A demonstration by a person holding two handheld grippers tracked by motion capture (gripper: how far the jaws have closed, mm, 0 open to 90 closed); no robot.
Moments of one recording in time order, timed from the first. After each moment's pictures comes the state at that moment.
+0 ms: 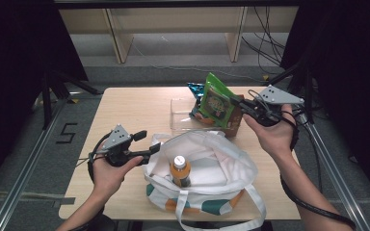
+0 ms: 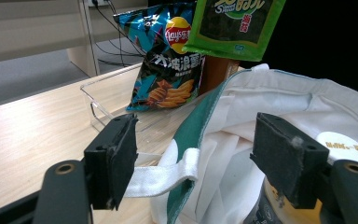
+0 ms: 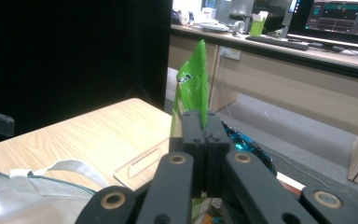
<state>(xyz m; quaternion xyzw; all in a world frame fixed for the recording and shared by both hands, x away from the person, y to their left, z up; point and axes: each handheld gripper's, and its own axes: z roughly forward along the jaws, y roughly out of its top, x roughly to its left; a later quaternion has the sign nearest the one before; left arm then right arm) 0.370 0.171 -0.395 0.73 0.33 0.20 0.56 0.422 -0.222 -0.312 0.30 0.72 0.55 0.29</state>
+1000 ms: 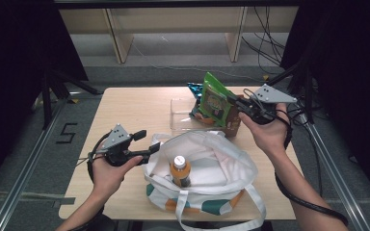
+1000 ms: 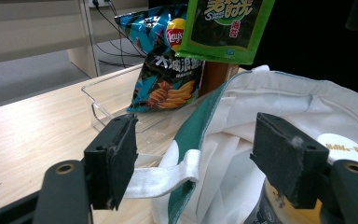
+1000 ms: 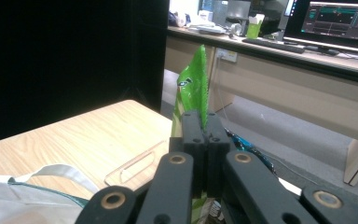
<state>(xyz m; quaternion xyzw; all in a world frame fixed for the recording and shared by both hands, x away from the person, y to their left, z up) 0.370 0.171 -0.394 0.73 0.33 0.20 0.56 0.433 -0.215 -0.320 0.30 0.71 0.55 0.30</state>
